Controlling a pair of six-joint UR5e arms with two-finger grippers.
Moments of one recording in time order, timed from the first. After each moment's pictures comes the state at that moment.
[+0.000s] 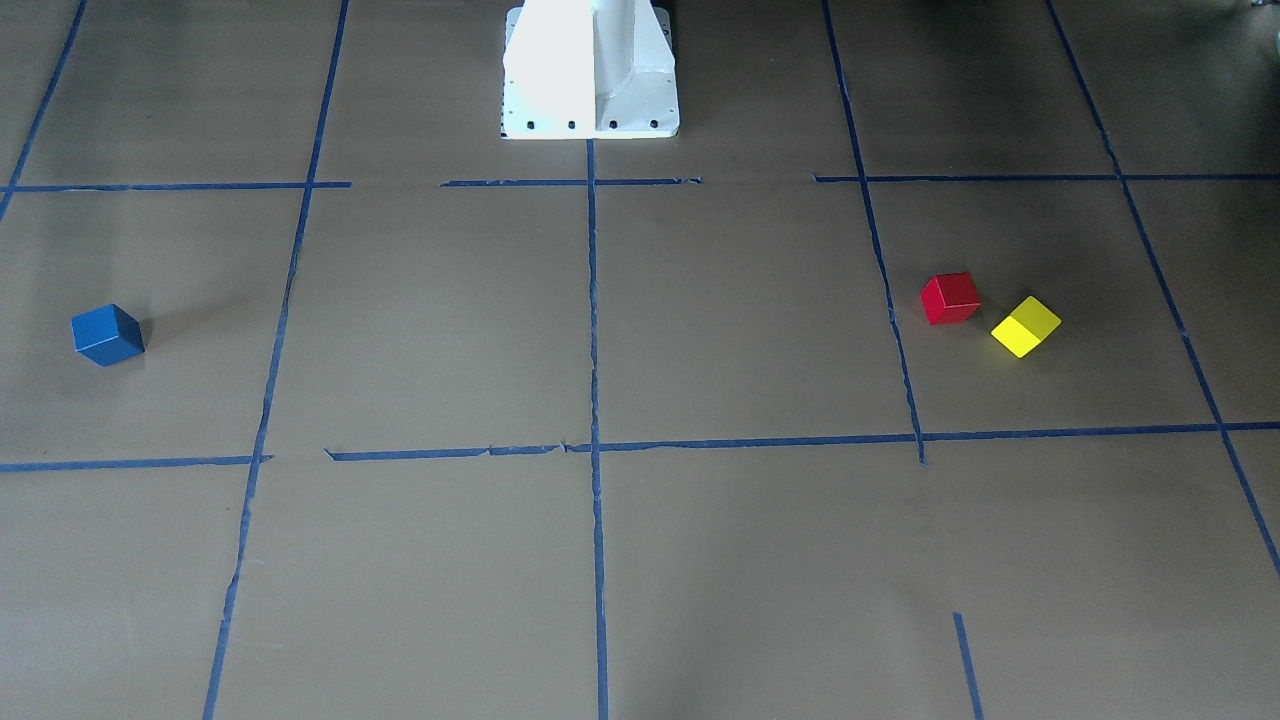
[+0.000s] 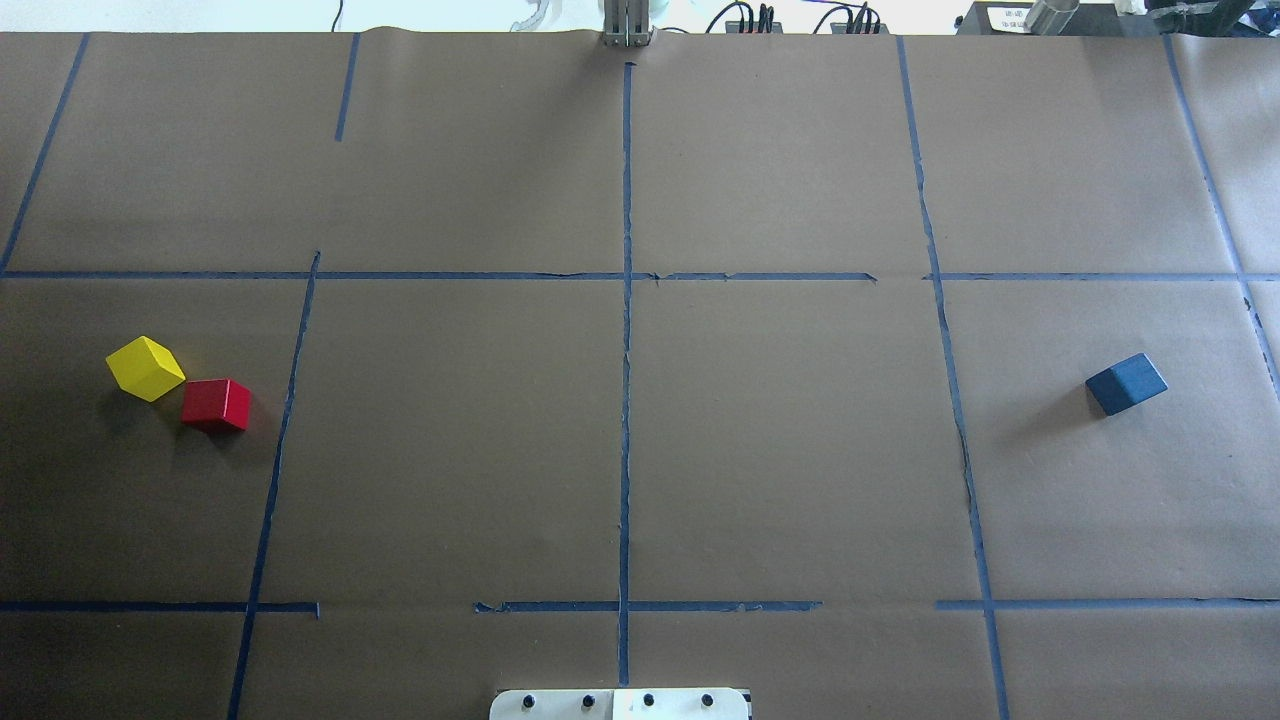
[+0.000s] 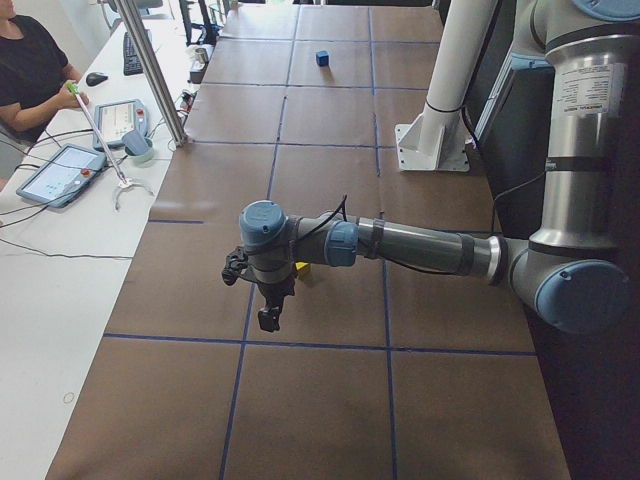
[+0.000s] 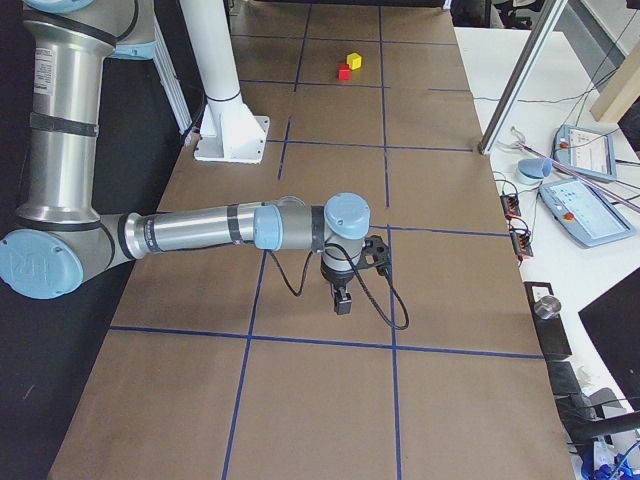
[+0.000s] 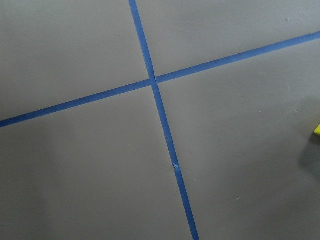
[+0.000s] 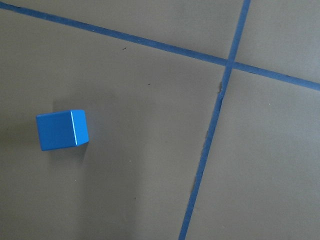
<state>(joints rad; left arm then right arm) -1.49 -1.54 -1.74 -1.48 -2.29 0.18 1.46 -1.72 1.88 -1.69 2.37 -0.18</state>
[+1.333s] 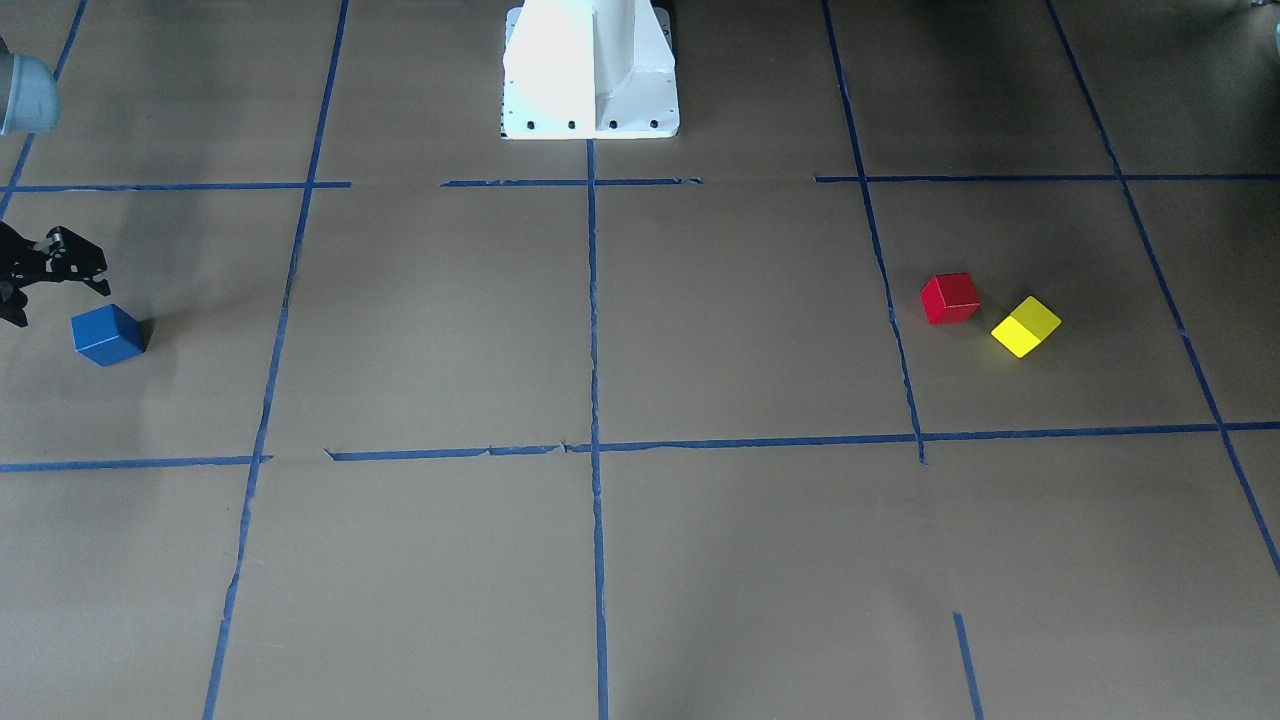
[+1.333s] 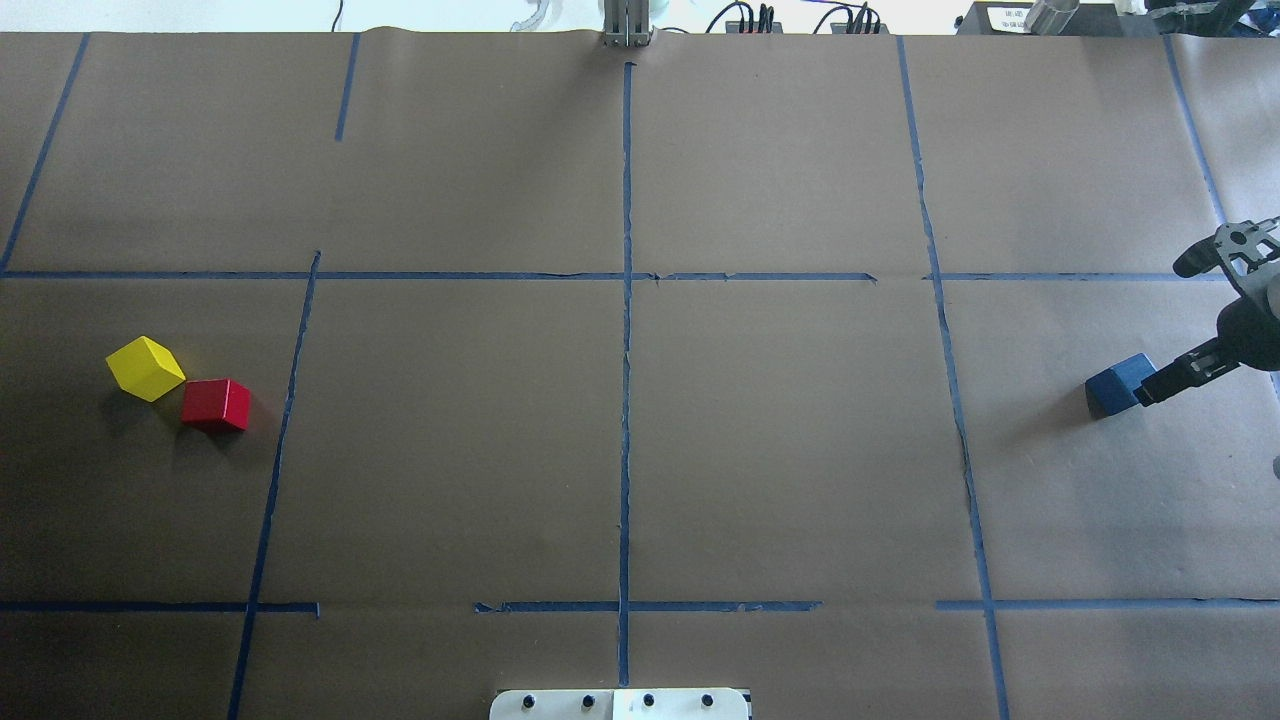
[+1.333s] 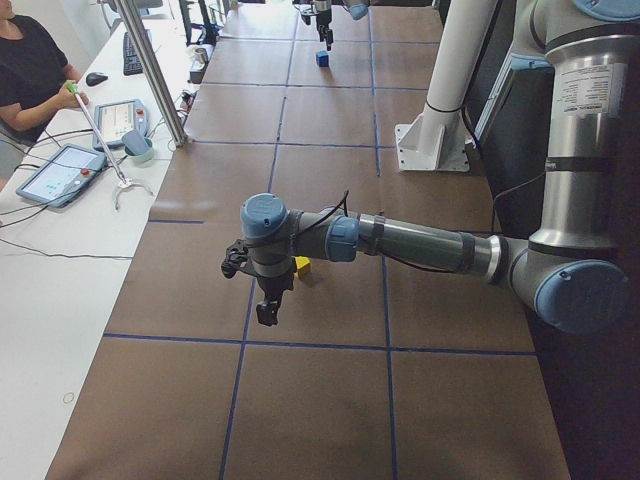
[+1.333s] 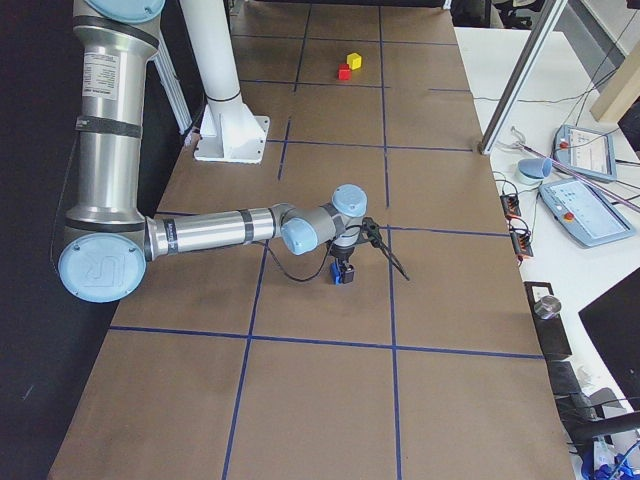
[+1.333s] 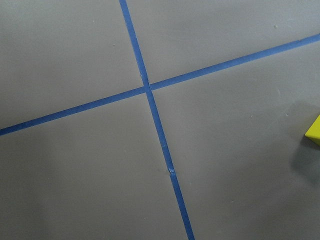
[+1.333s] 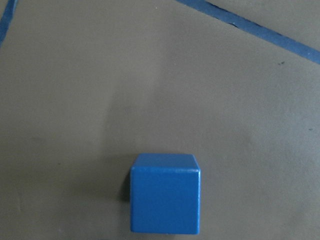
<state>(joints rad) -1.49 -1.54 -1.76 -1.48 -2.29 0.18 1.03 -1.67 1.75 -1.25 2.26 0.26</state>
